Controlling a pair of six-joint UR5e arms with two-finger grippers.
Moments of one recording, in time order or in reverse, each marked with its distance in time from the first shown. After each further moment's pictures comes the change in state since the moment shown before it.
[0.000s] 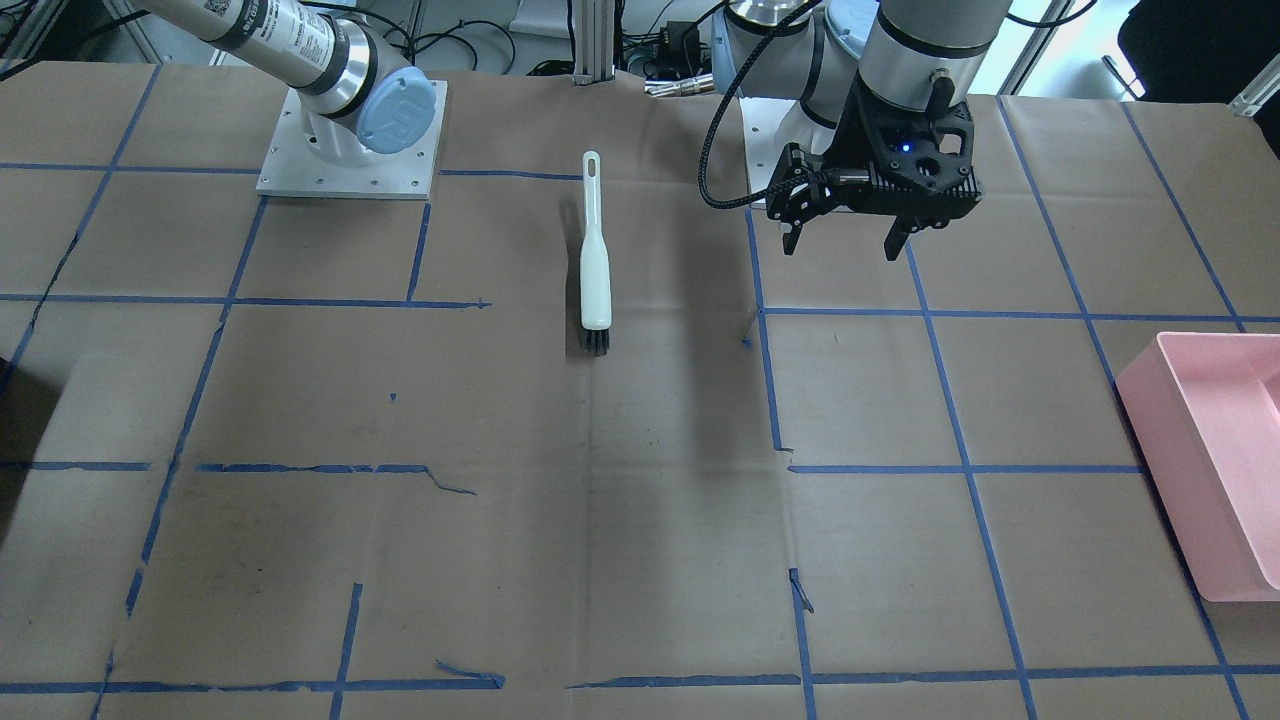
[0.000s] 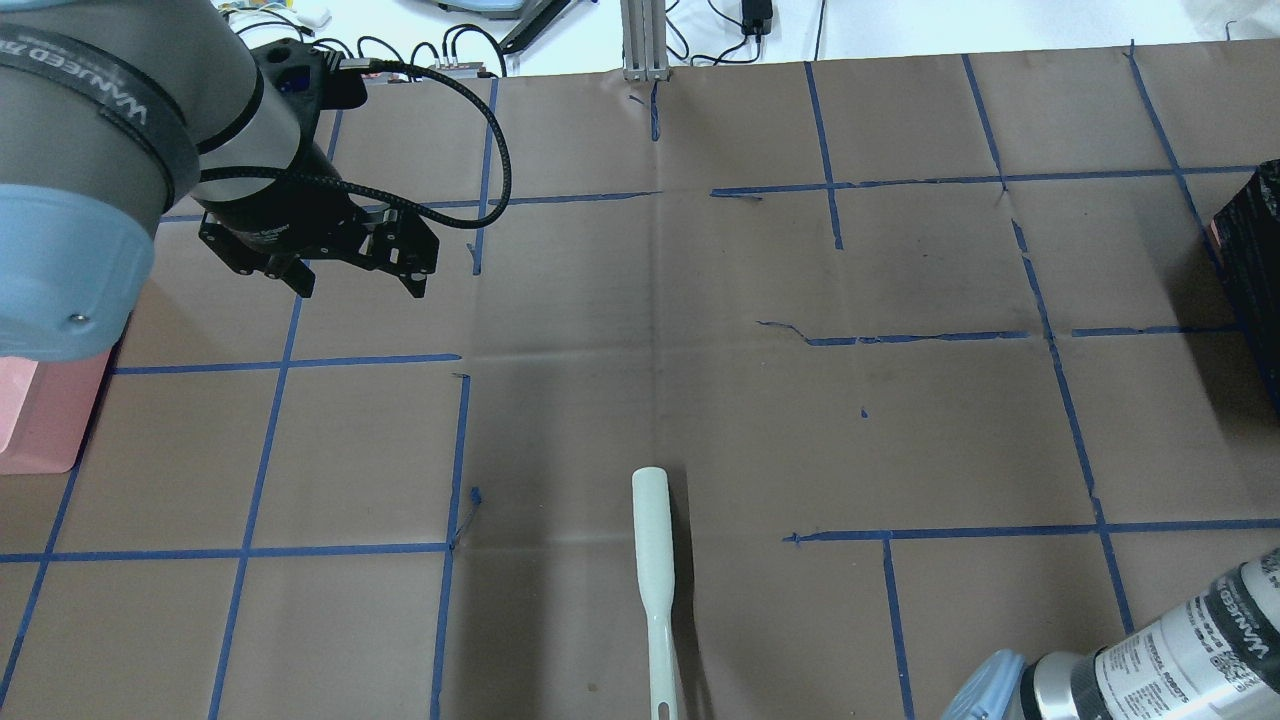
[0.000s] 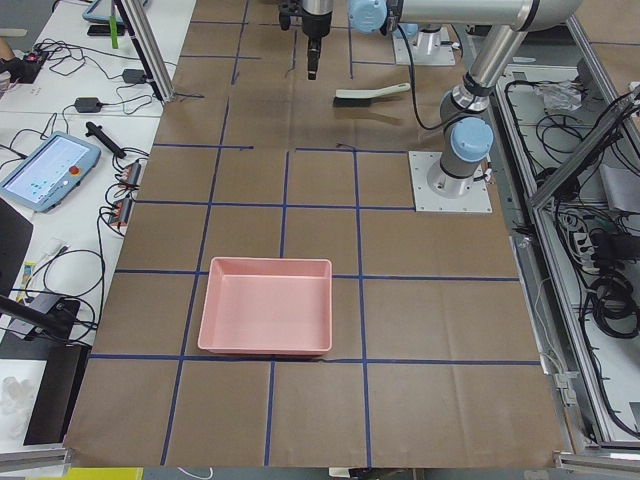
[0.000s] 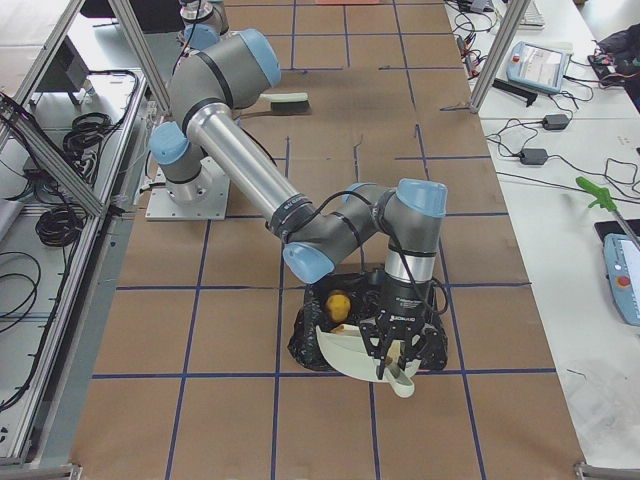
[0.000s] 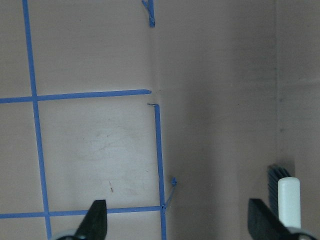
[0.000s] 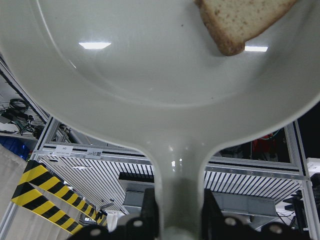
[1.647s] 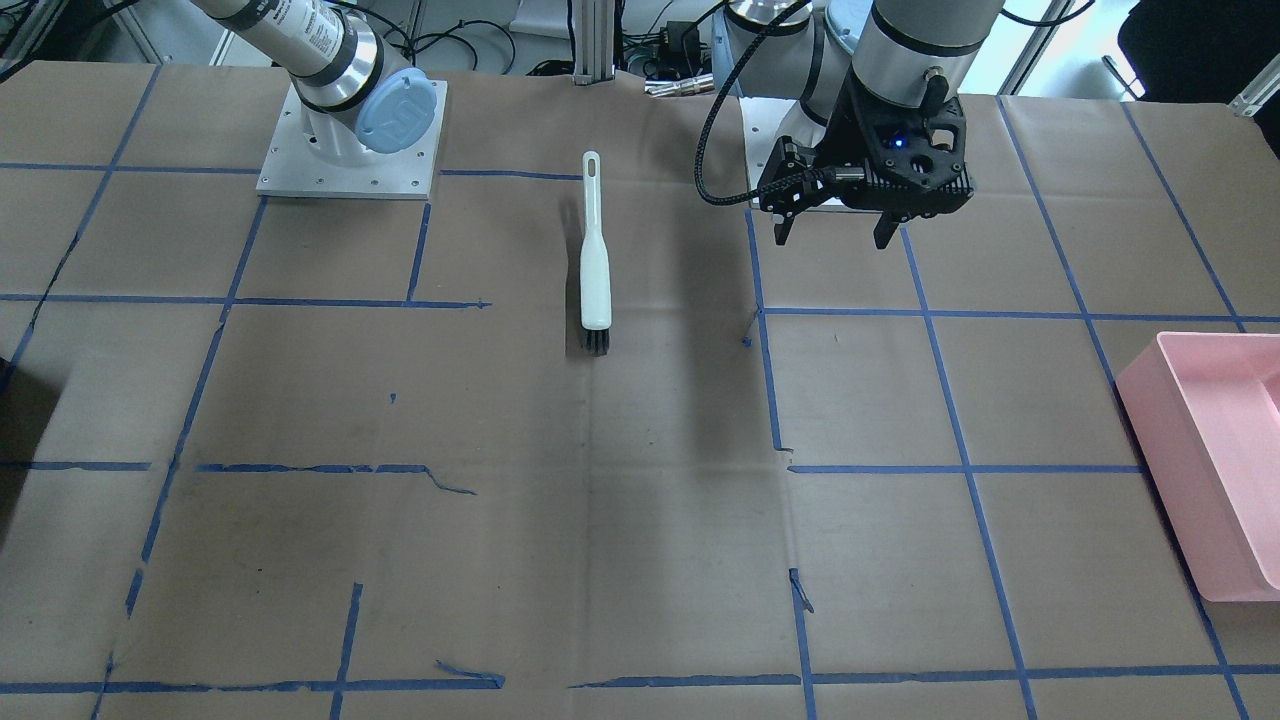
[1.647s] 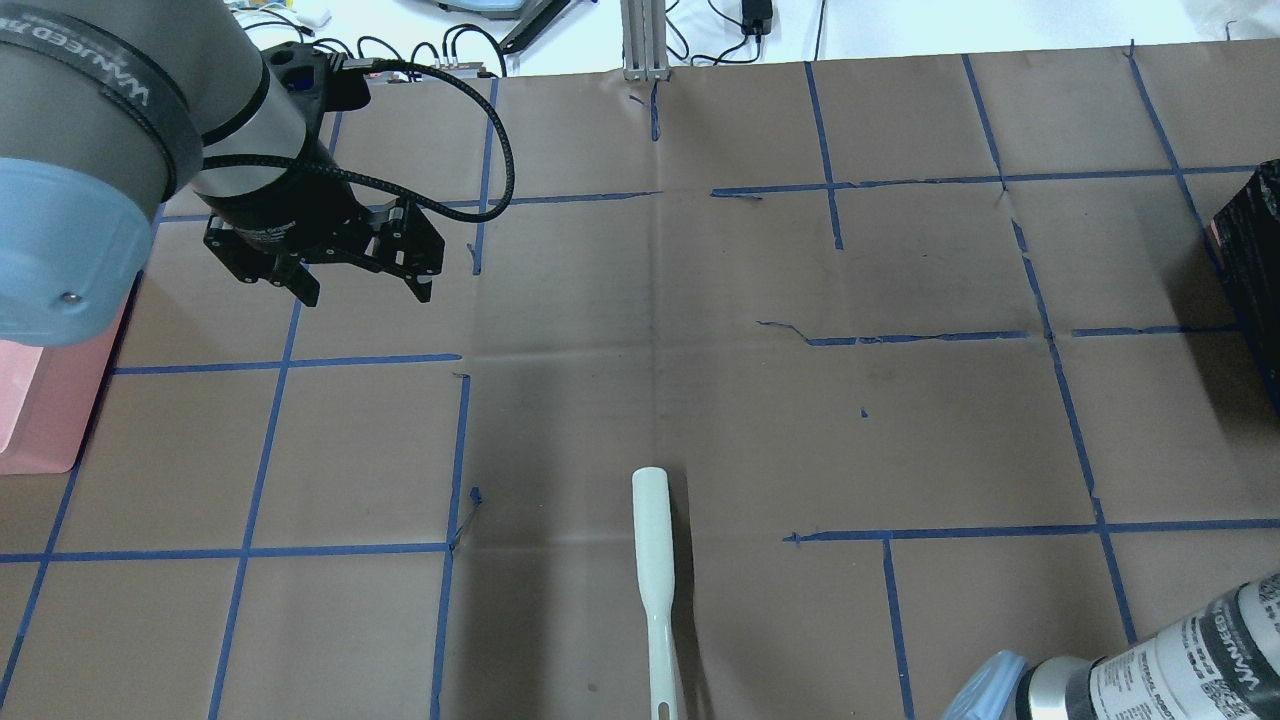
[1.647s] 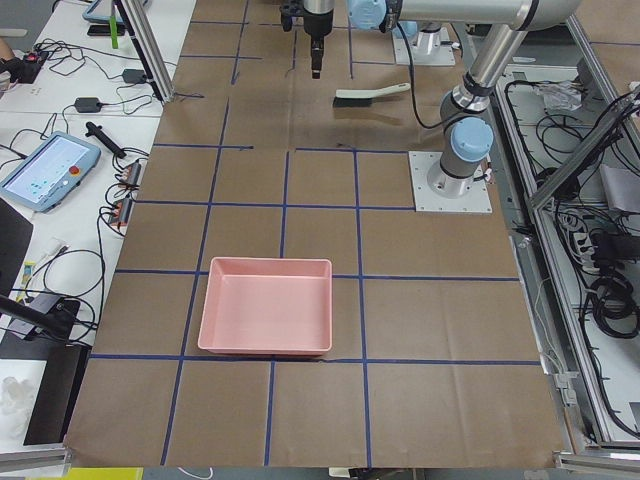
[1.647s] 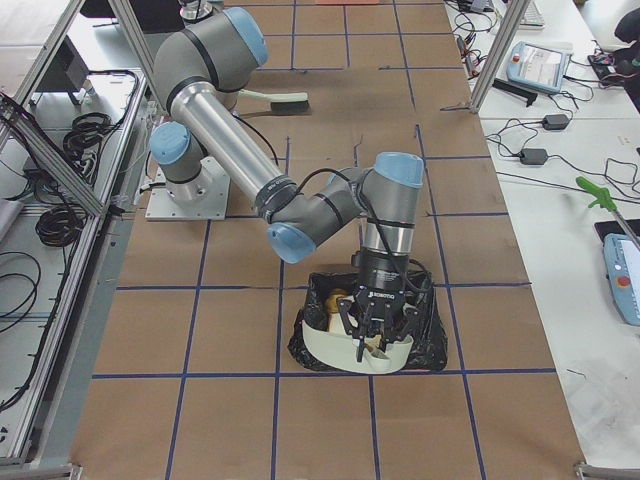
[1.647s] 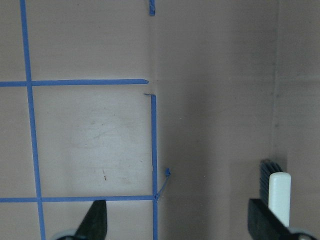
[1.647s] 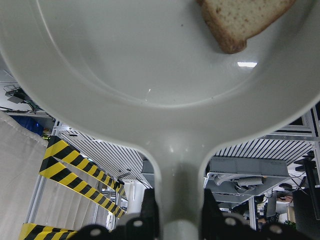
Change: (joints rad) left arm -0.006 0.014 -0.008 -0.037 -0.015 -0.039; right arm 0.001 -0.109 0.156 -0.173 -0.076 -0.012
